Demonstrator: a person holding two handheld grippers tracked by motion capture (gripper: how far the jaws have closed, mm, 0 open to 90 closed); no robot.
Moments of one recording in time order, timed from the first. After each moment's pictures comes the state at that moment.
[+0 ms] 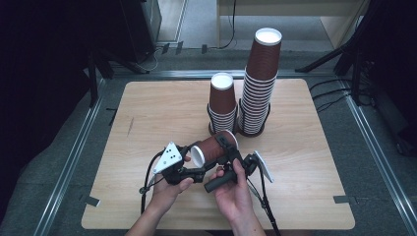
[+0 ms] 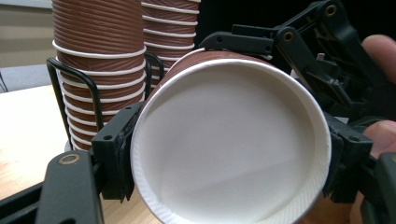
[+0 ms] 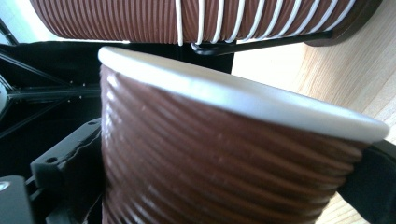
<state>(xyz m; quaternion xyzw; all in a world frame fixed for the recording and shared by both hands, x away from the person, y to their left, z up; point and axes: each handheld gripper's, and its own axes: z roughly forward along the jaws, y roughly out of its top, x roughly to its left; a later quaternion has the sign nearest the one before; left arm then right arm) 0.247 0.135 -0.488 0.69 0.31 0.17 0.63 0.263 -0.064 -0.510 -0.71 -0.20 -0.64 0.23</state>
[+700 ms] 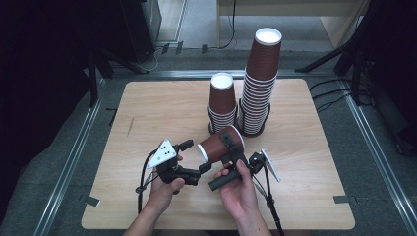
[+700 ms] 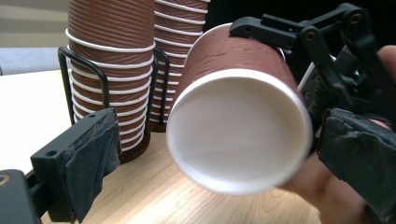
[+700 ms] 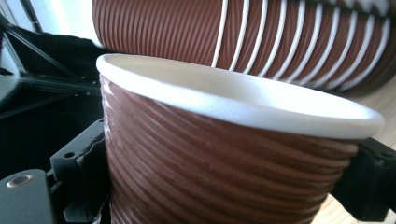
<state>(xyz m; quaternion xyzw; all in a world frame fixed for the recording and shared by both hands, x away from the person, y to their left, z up) 0.247 0.147 -0.480 0.69 0.33 0.14 0.63 0.263 -0.078 -0.501 -0.67 -0.24 -0.69 0.12</state>
